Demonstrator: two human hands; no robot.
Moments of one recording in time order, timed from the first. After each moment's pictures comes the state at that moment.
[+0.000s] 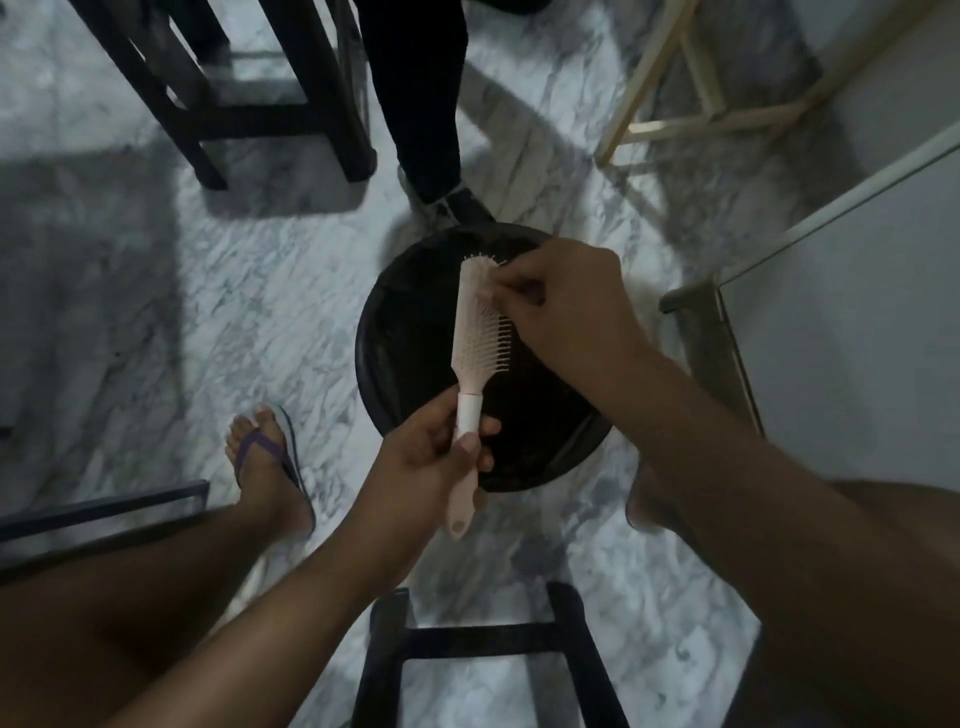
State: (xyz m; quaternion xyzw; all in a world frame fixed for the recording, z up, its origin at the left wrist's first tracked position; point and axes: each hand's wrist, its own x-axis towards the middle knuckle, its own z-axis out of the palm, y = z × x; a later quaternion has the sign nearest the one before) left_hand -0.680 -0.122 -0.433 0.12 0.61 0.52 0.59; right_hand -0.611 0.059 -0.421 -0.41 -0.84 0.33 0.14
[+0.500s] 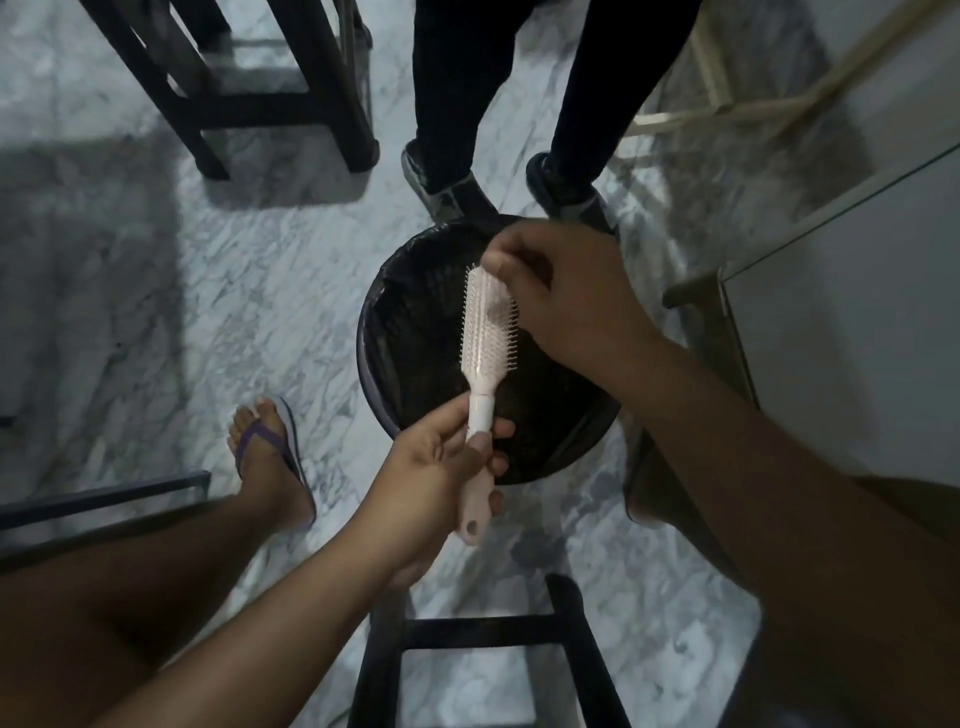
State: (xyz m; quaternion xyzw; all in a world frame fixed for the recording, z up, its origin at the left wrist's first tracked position) left_hand -0.673 -0.126 -0.438 0.04 0.55 0.53 0.65; right_hand -0.612 0.059 -0.414 -0.38 -0.81 0.41 0.18
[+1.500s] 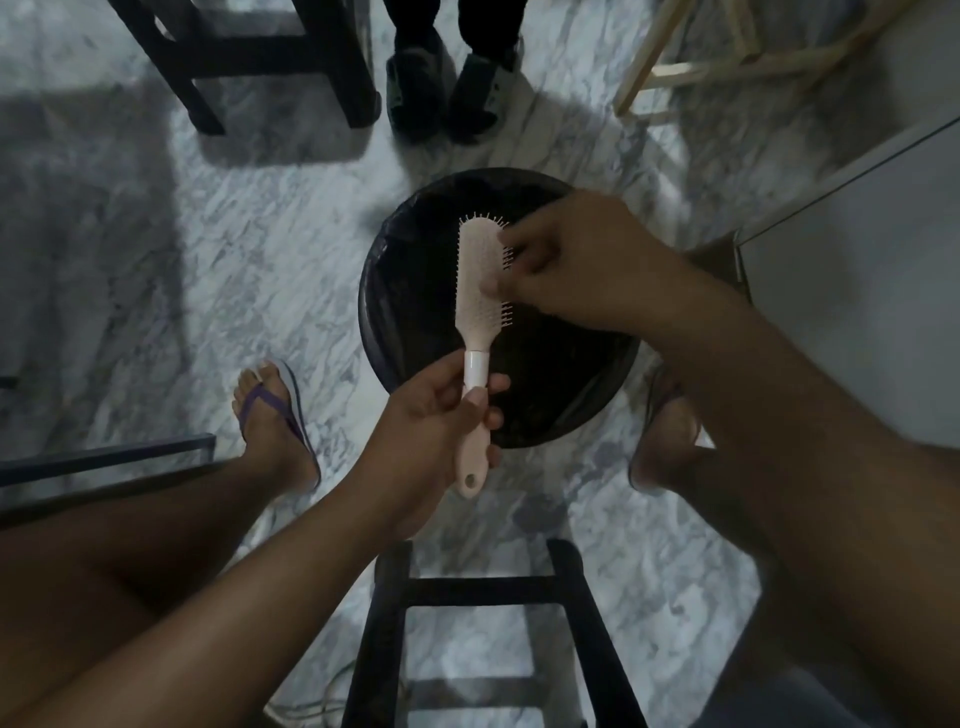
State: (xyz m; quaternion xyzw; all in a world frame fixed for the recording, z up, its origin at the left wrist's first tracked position) left_hand -0.676 -0.127 -0.442 0.02 0.56 0.53 0.63; right_hand -0.604 0.063 -0.401 -0.38 -0.84 0.38 -0.07
